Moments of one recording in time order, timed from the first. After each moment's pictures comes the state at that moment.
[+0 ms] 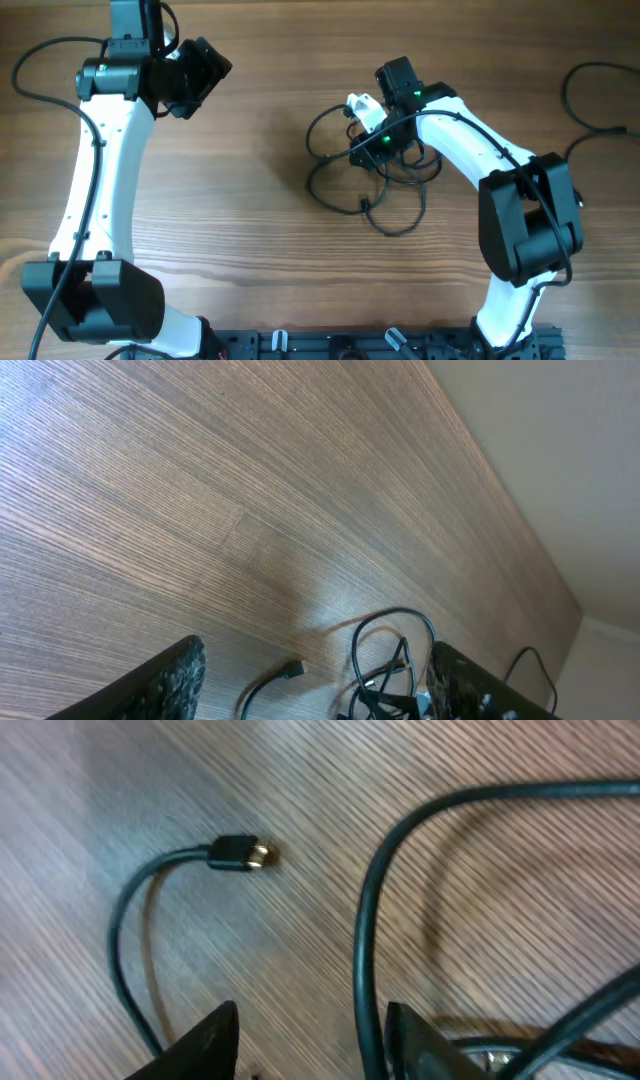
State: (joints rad) left arm 0.00 1.69 1.62 -0.92 0.28 -0.76; right arm 0.36 2.00 1.40 -0.76 -0.39 -0.30
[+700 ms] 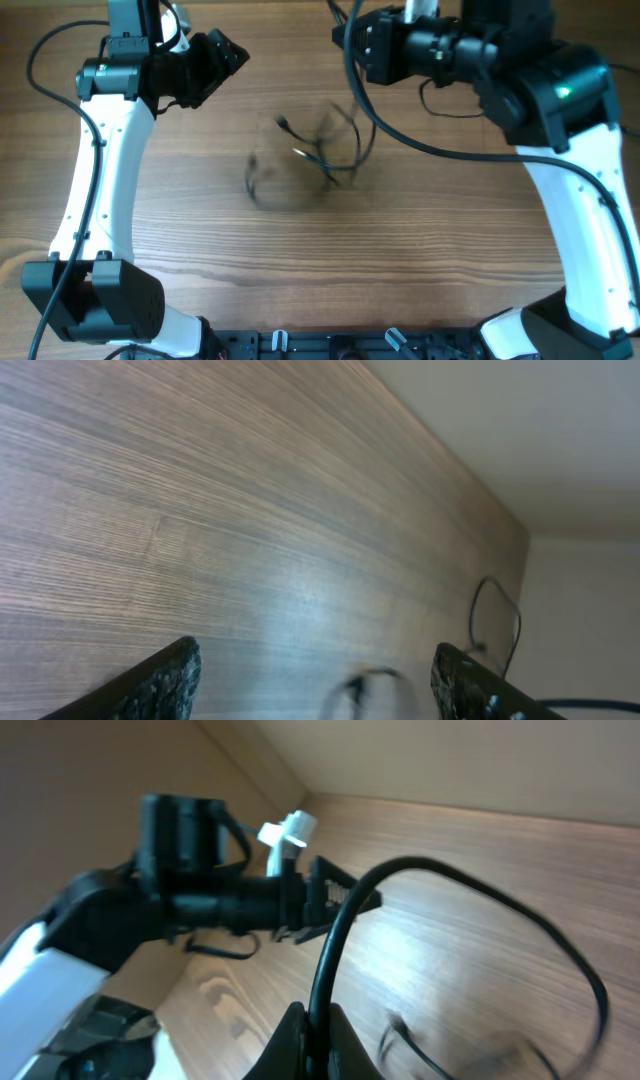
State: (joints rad) left arm 0.00 1.69 1.62 -0.85 0.48 -0.59; right arm 0.44 1.66 2.13 -1.00 -0.51 0.35
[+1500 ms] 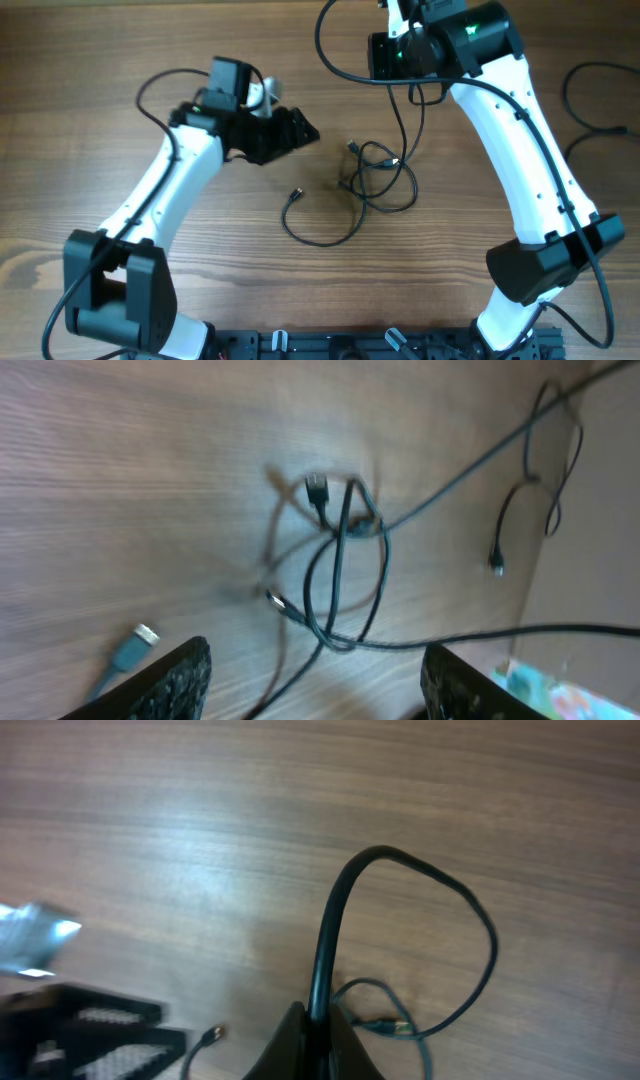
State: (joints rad) left arm -0.25 1.68 1.21 -0.64 0.60 -0.54; right arm 0.41 1.91 2.13 -1.23 -0.04 0.24
